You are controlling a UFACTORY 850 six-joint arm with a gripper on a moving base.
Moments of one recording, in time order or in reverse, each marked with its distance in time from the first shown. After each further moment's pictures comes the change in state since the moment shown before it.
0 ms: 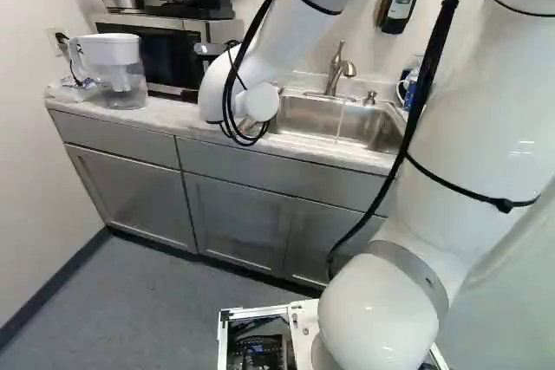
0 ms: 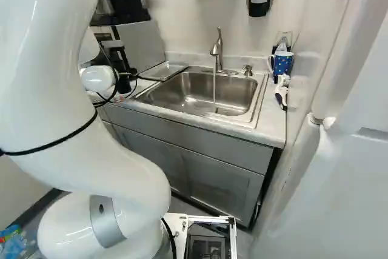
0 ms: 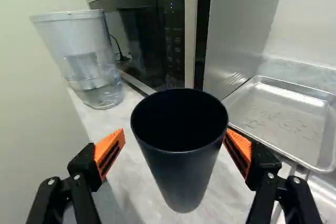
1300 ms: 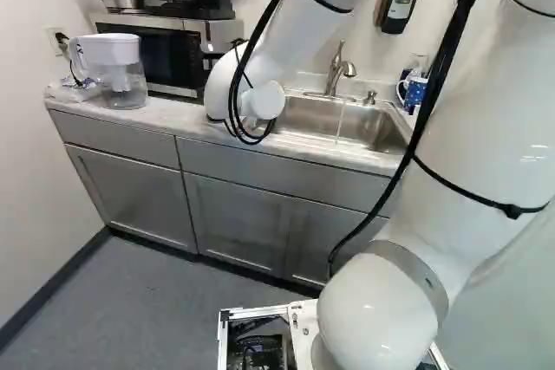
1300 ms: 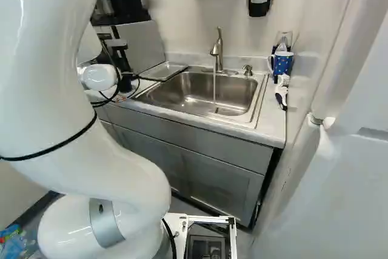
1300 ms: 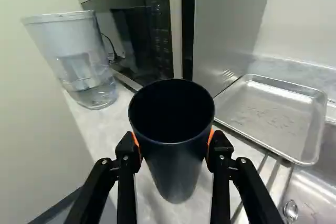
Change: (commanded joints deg) arm -2.2 2.4 1.1 0.0 -0.5 0.0
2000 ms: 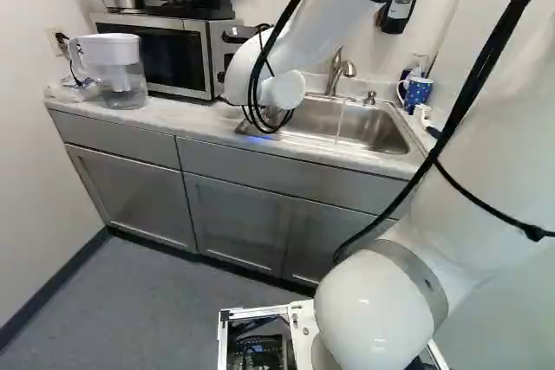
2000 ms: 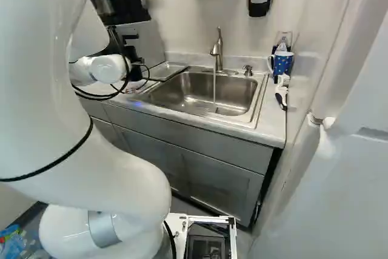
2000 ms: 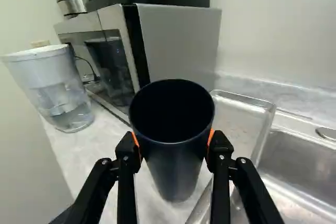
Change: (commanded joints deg) arm -6.3 5.2 0.7 0.0 0.0 0.0
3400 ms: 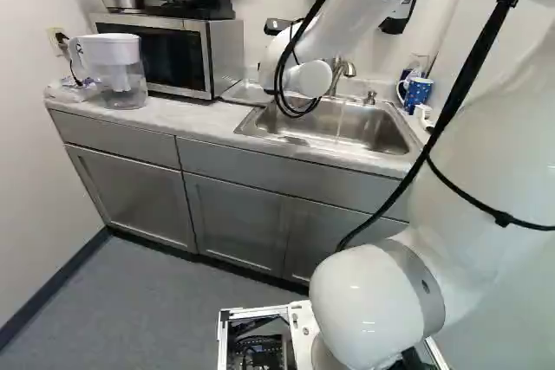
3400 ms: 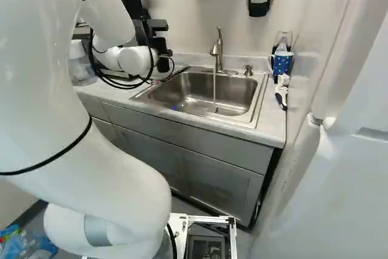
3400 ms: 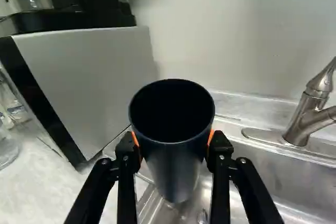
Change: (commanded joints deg) arm -13.4 -2.5 -3.9 0.1 -0.6 0.0
